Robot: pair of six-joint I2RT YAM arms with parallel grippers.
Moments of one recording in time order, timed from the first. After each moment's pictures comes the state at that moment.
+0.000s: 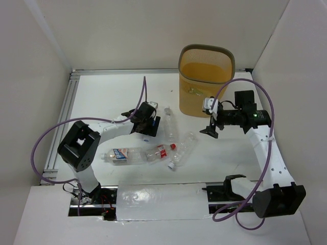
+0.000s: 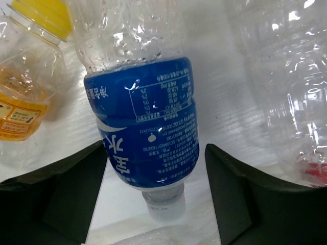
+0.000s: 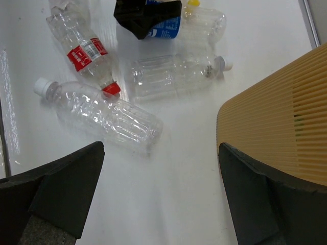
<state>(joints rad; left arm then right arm) -0.62 1.74 1.08 -0.33 -0.14 -0.32 0.07 1.09 1.14 -0.92 -0.90 -1.10</state>
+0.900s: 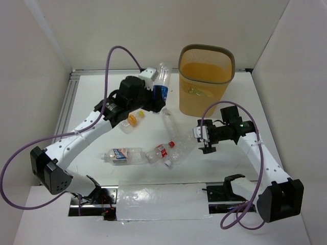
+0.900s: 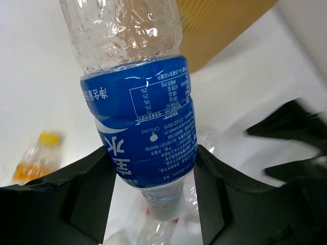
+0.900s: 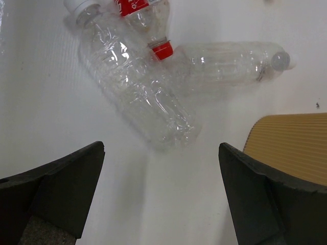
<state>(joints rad) -0.67 1.41 1.39 -0.45 -0.02 -0.29 0.18 1.05 0.85 -0.88 -0.80 -1.50</state>
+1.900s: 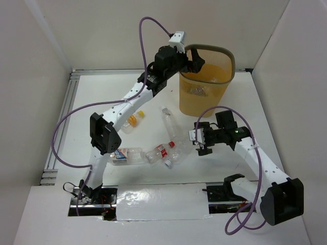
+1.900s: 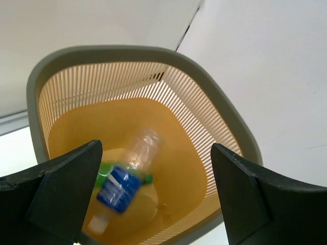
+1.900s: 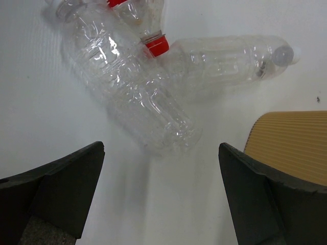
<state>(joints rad) -0.68 2.17 2.28 -0.13 0.02 -0.40 0.26 1.02 0.72 -0.69 -0.71 -1.37</state>
